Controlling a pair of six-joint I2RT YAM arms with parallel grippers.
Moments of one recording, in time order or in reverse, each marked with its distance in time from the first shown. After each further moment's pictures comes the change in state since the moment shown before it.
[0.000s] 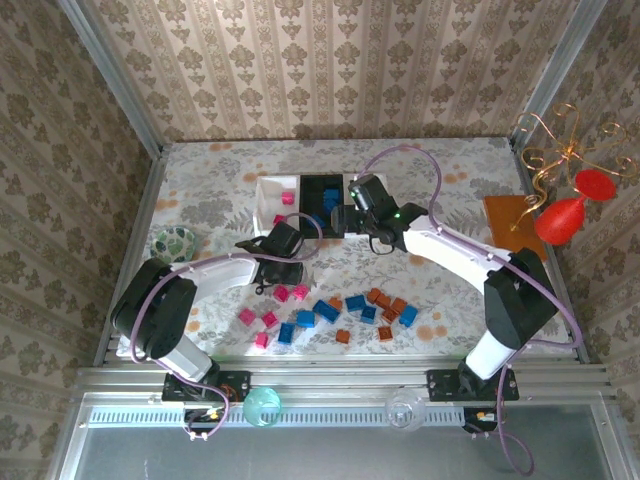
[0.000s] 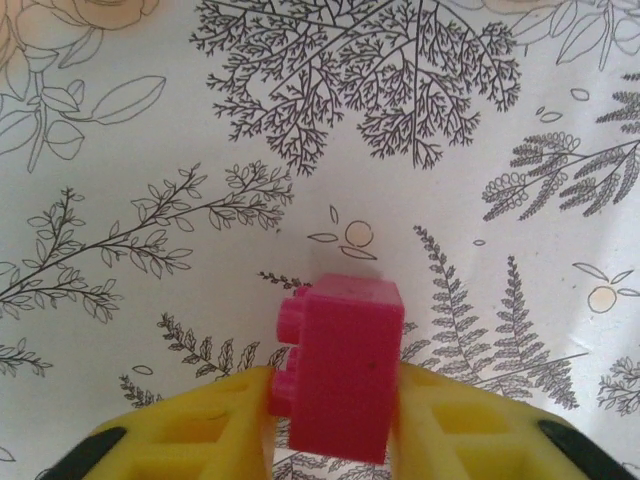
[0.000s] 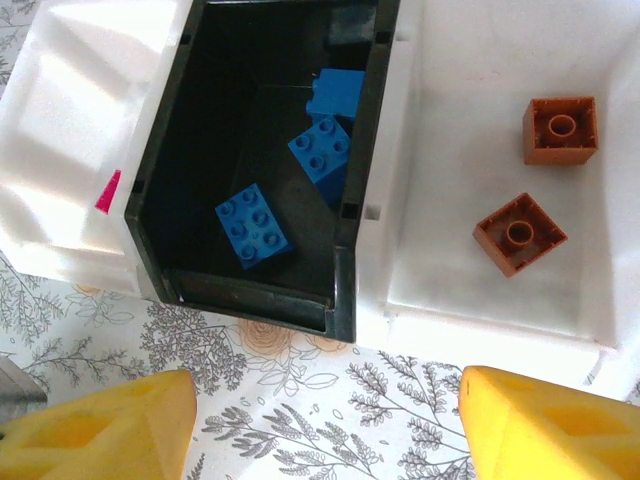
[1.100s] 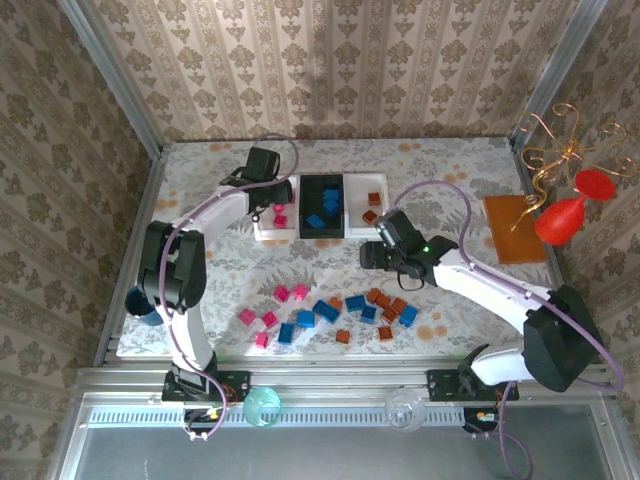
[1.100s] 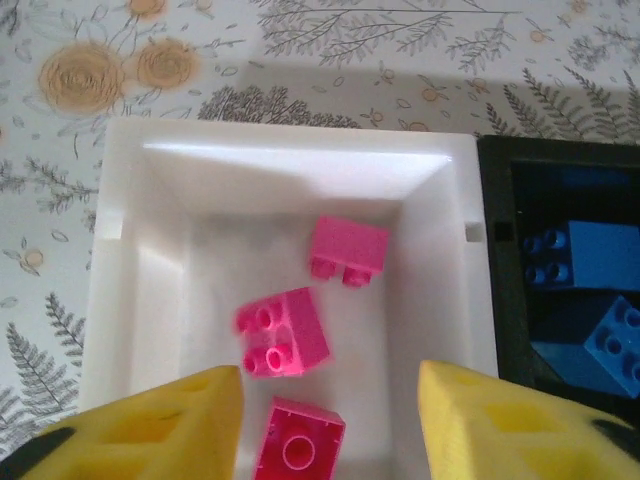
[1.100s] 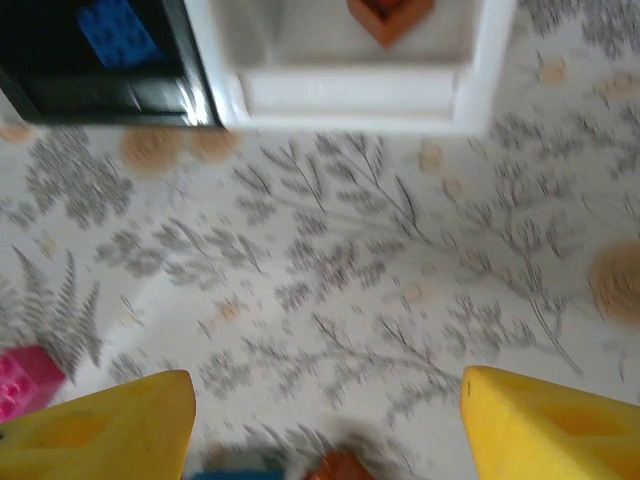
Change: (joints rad) left arm 0.289 0.304 0.590 -0.003 -0.002 0.014; right arm 0.004 -0.291 -0.349 -0.111 -0.013 0.083
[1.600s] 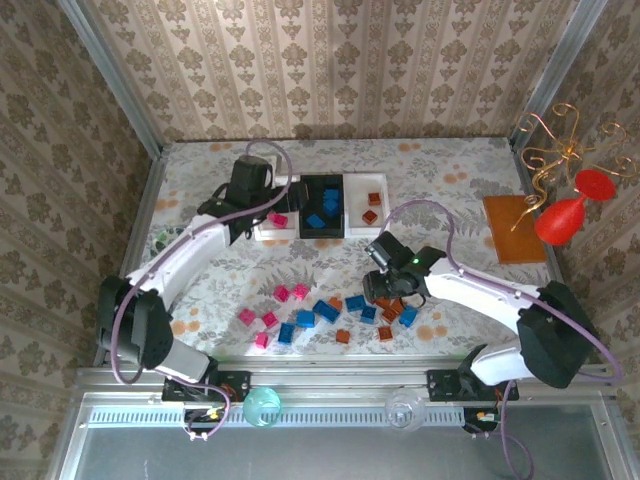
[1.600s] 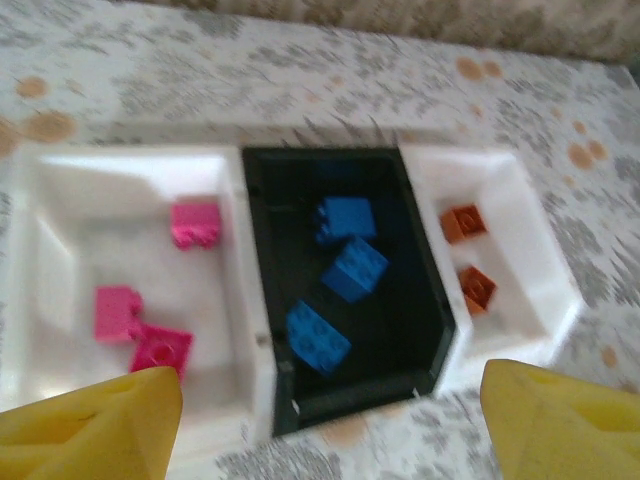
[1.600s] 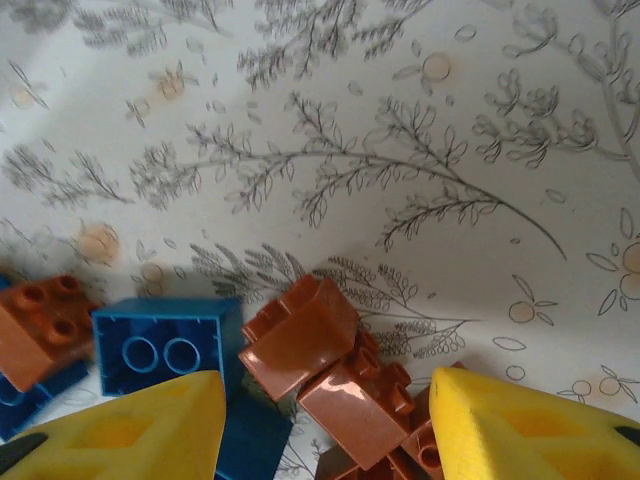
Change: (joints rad) left arm -0.102 -0.413 -0.251 0.071 0.124 -0.034; right arm 0.093 0.047 -0.040 -0.164 -0.063 -0.013
